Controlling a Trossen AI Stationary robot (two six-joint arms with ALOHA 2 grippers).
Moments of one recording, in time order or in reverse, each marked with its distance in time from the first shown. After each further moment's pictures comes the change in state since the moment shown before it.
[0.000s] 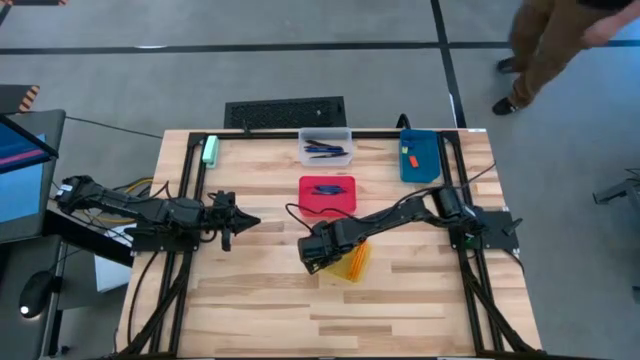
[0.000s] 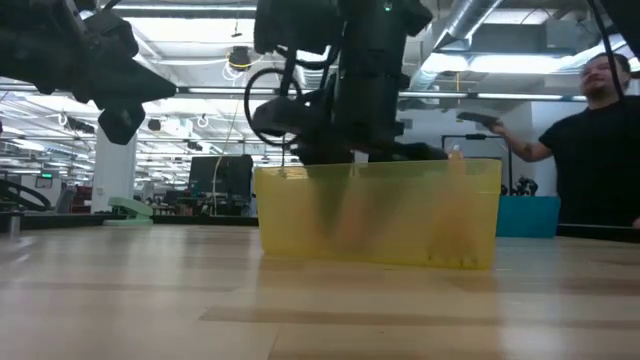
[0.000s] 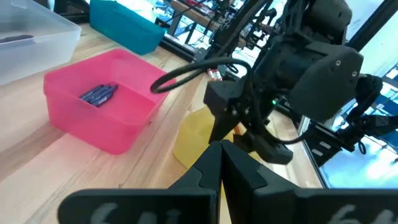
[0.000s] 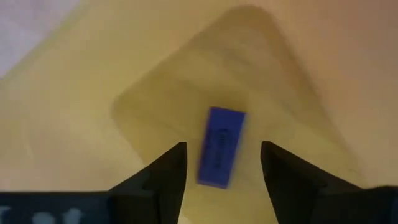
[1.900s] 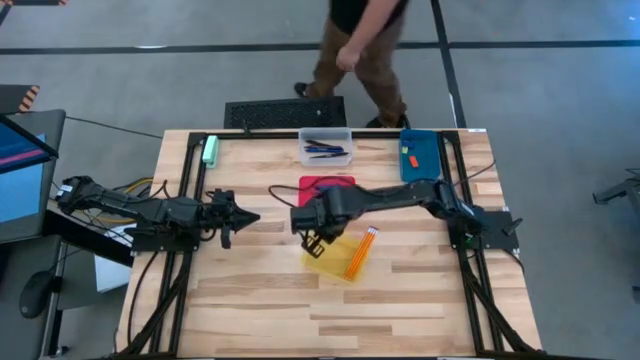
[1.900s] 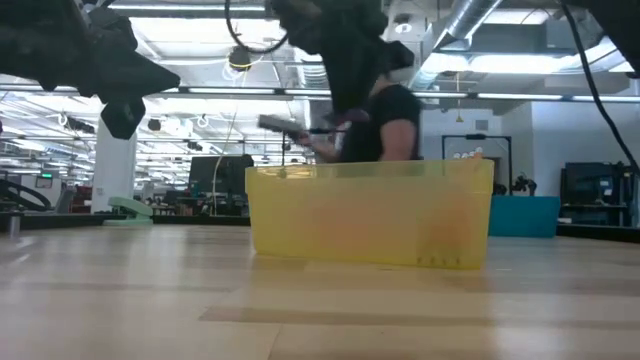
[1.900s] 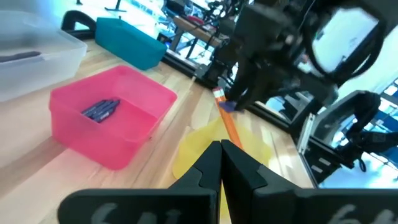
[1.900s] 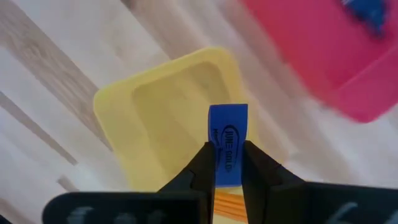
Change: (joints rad) left arm 0.000 -0.013 0.000 0.038 -0.033 -0.001; right arm -0.074 0.021 0.523 -0.574 0.023 -0.363
